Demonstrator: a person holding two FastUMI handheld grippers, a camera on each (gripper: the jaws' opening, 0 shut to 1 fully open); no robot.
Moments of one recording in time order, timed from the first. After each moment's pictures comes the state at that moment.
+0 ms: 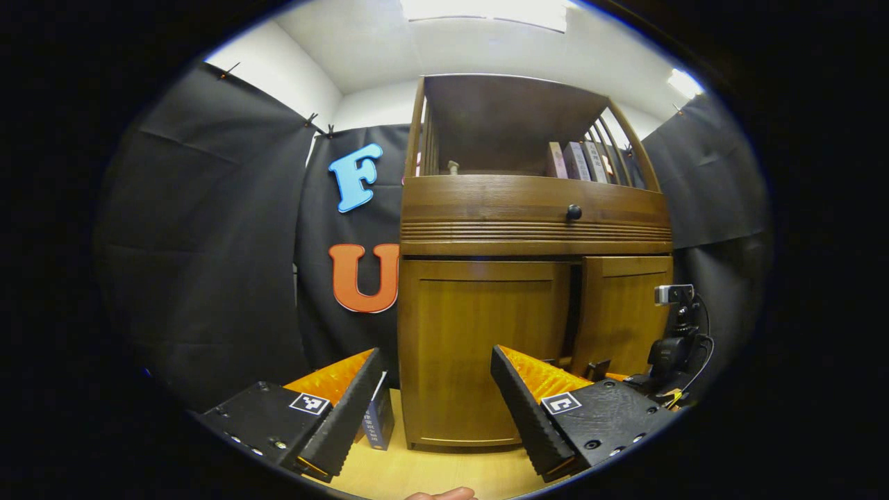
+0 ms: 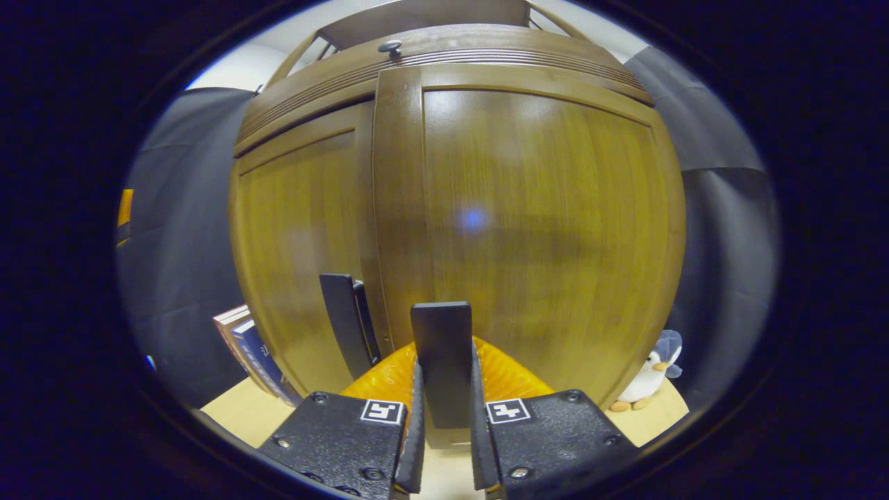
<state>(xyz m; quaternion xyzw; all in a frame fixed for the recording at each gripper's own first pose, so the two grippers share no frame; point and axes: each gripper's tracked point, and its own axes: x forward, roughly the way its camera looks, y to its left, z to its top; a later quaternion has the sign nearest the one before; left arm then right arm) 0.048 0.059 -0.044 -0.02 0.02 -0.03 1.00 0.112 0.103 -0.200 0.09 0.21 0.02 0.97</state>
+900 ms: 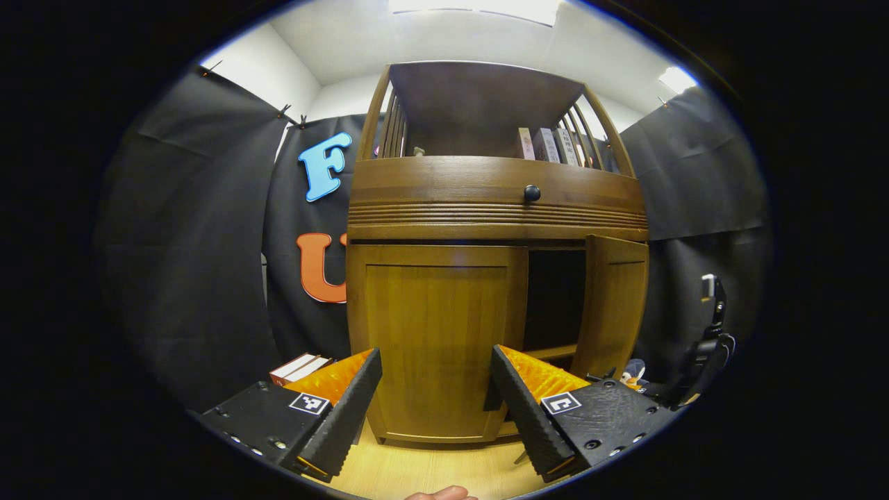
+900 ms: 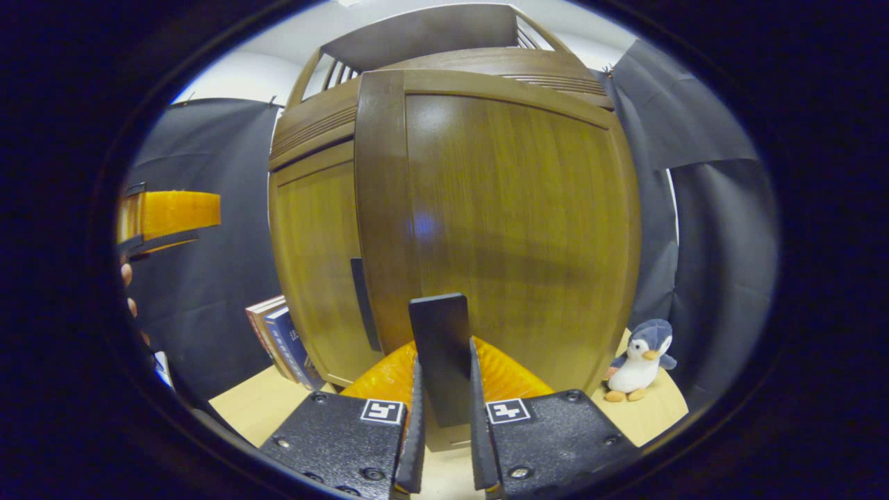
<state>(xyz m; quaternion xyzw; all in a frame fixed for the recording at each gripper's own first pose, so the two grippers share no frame) 0.055 -0.001 -0.058 -0.01 0.04 -0.07 1.00 0.036 0.080 -0.189 0.09 0.19 0.06 0.98</state>
